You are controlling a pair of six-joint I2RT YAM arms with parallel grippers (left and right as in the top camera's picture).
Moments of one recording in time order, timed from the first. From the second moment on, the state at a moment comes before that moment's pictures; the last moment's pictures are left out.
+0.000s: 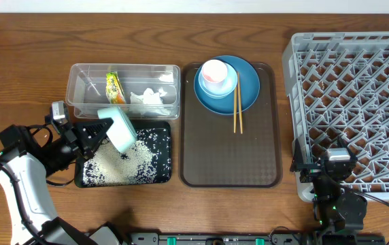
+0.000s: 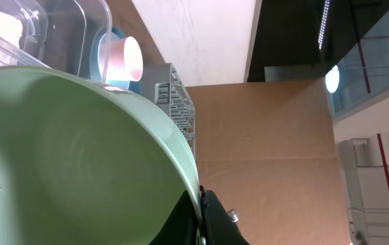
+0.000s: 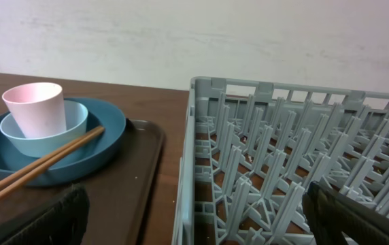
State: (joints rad) left arm 0.67 1.34 0.88 -1.12 1.49 0.10; right arm -0.01 0.01 0.01 -0.07 -0.05 -0.06
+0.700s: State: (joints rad) left arm 0.42 1.34 0.88 -1.05 1.33 0.05; right arm -0.01 0.01 0.01 -0.07 -0.05 -0.06
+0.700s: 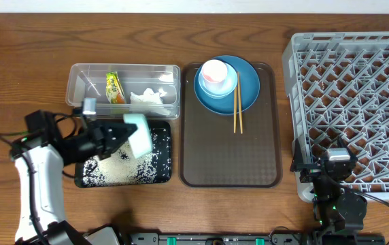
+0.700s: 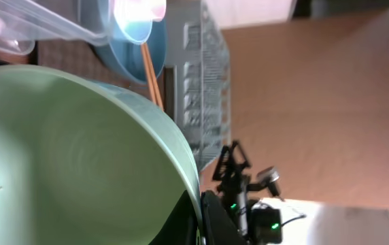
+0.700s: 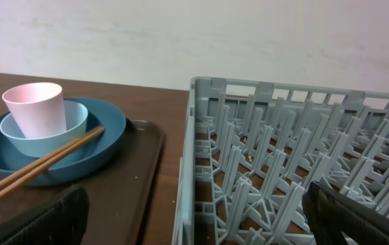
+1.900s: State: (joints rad) left arm -0.76 1.38 0.88 -0.46 0.16 -0.62; right arm -0.01 0.01 0.01 -0.07 -0.05 -0.06
